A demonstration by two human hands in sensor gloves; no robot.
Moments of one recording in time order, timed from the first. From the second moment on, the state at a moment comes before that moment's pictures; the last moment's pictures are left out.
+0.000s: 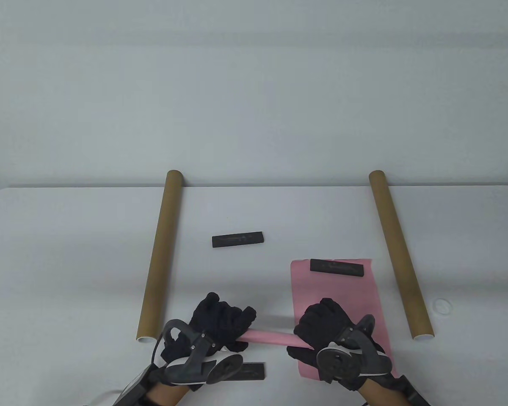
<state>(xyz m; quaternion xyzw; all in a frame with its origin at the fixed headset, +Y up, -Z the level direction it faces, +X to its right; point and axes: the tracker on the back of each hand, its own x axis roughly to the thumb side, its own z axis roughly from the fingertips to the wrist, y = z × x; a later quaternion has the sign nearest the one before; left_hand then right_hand) -0.107 -0.676 -0.264 0.19 -0.33 -0.09 0.92 0.137 -0.679 -0.272 0.36 -0.17 0.91 0.06</state>
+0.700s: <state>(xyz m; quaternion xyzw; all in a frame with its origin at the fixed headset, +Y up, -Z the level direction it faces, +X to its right) -0.119 -0.688 -0.281 0.04 -0.33 0.11 0.94 0.156 -0.693 -0.293 0.36 -0.02 0.81 0.47</state>
